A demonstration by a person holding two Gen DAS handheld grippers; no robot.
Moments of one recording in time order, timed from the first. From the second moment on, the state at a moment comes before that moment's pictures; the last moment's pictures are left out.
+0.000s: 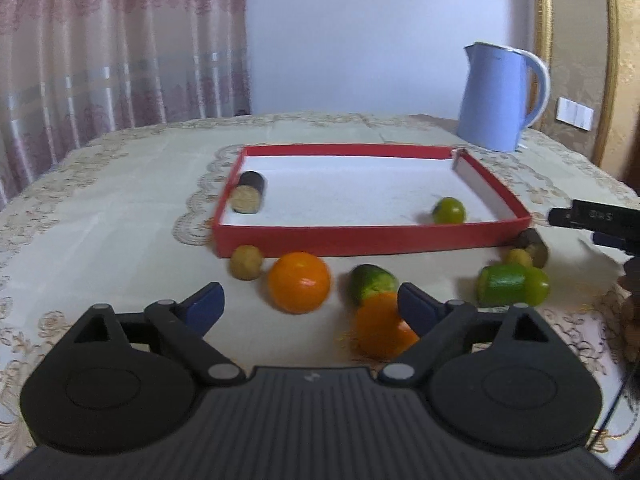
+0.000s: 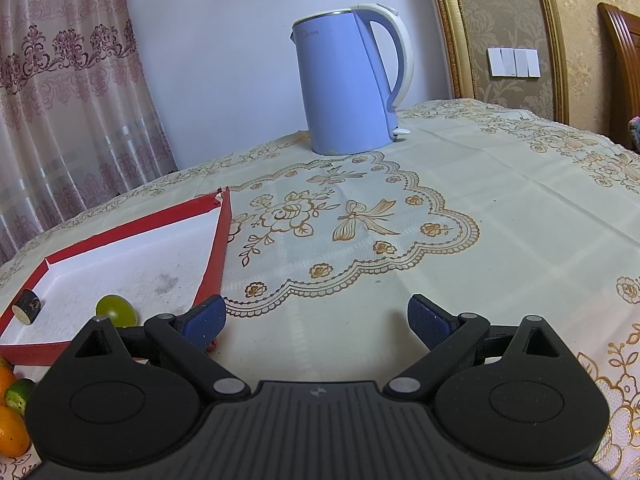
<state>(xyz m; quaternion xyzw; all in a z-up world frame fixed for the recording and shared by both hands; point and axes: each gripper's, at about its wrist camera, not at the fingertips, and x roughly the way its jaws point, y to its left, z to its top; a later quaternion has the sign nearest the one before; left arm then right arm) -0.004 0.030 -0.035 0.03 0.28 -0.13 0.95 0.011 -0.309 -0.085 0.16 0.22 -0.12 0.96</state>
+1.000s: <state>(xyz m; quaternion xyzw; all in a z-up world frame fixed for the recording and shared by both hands) -0.002 -0.002 -0.062 0.04 0.29 -0.17 0.94 0.012 -0.309 -0.086 0.16 0.22 -0.12 0.96</state>
